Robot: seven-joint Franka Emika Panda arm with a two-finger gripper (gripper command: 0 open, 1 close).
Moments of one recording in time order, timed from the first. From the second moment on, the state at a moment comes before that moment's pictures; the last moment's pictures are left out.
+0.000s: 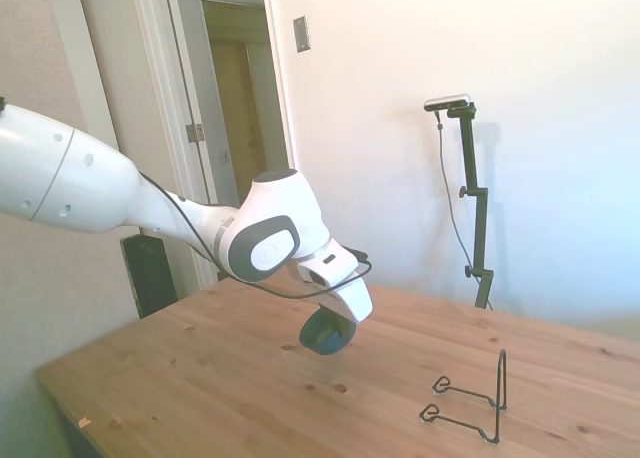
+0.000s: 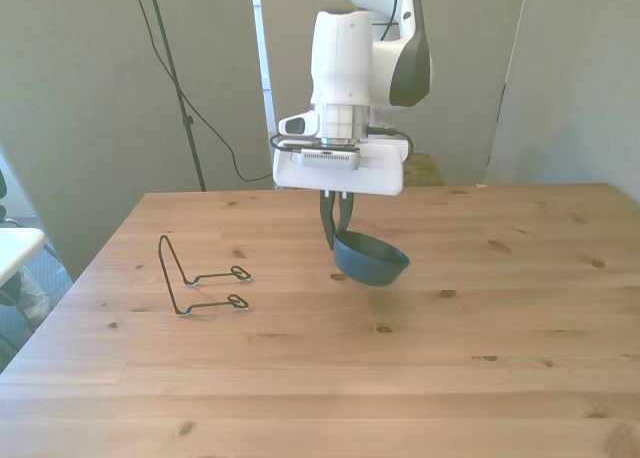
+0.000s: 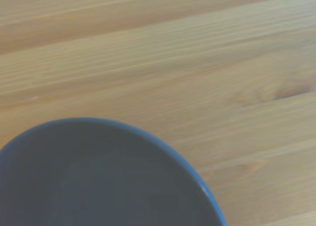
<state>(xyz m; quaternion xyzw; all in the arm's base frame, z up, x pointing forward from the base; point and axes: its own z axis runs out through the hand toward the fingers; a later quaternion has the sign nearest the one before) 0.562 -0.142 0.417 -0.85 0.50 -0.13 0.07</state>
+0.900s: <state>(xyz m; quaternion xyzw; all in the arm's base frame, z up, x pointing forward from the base) 0.605 -0.171 0.371 -0.86 0.50 -0.01 0.09</state>
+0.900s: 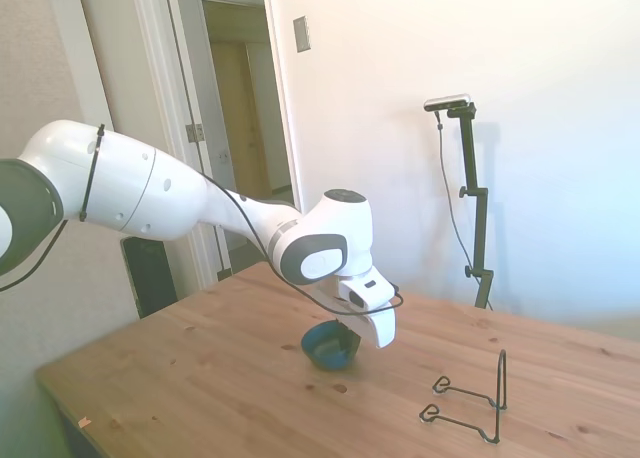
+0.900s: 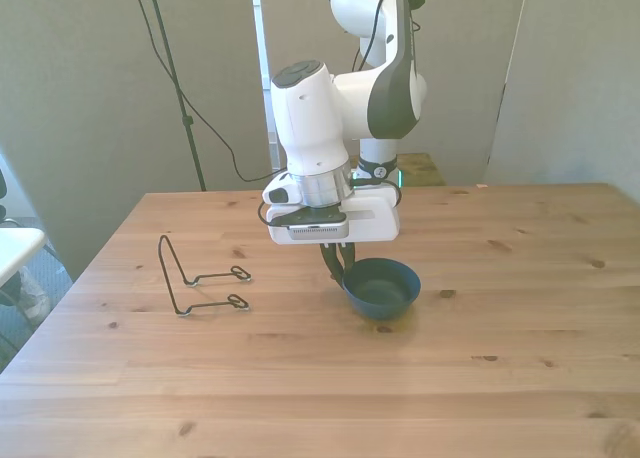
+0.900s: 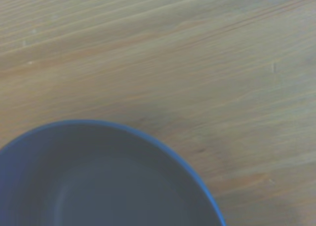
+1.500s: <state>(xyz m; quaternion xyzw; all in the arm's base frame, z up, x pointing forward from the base) 0.599 -0.193 0.398 -0.86 0.50 -0.04 0.06</state>
